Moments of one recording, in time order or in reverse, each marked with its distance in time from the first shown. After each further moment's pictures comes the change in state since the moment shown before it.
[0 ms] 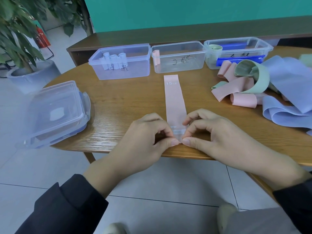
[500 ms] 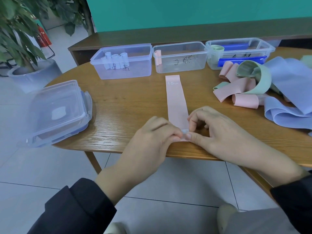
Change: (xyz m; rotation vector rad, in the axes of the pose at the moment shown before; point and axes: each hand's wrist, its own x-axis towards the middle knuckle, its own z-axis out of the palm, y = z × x) left_hand -0.007 -0.004 0.022 0.101 0.209 0.211; right_hand 0.009 0.004 0.003 -0.075 0.047 0.087
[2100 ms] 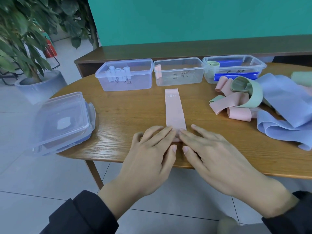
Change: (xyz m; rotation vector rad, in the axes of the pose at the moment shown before) left_hand -0.007 0.009 0.001 0.277 -0.145 -0.114; right_hand -0.026 -0.013 0.017 -0.463 0.053 -0.088
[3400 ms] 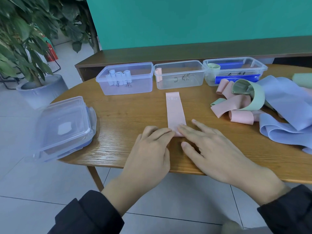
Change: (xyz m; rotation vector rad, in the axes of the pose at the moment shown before) left_hand 0.017 -0.010 0.004 -0.118 0.033 -0.007; right_hand 0.029 0.007 -0.004 0.074 -0.142 0.084
